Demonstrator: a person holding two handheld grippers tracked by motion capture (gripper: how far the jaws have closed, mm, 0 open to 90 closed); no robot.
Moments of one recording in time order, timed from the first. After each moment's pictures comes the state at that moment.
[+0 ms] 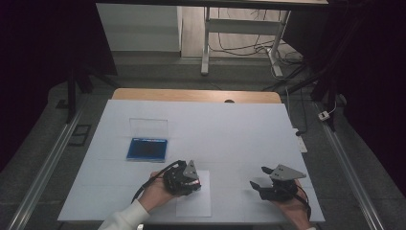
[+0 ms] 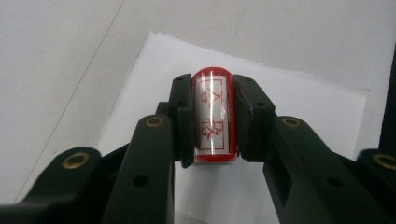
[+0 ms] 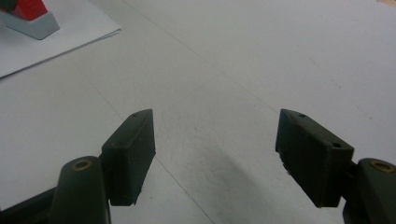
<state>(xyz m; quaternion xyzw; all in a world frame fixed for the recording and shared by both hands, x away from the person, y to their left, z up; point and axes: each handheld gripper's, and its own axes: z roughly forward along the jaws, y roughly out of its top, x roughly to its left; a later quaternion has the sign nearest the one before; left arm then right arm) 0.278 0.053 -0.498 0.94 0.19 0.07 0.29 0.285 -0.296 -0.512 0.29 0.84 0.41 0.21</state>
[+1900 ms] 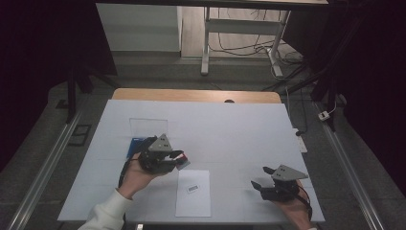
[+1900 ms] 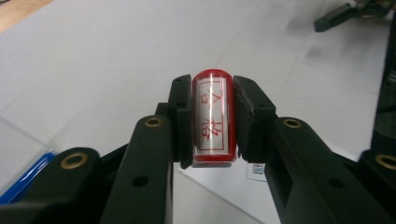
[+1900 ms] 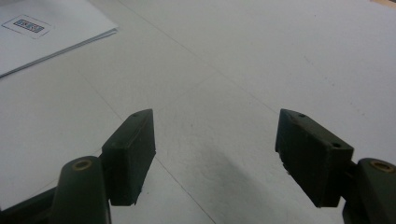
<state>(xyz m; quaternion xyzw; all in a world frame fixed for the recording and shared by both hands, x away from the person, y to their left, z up) 0.298 0.123 -0.440 0.86 0.28 0.11 0.41 0.283 -0.301 -0.511 0.29 0.84 0.41 0.21</state>
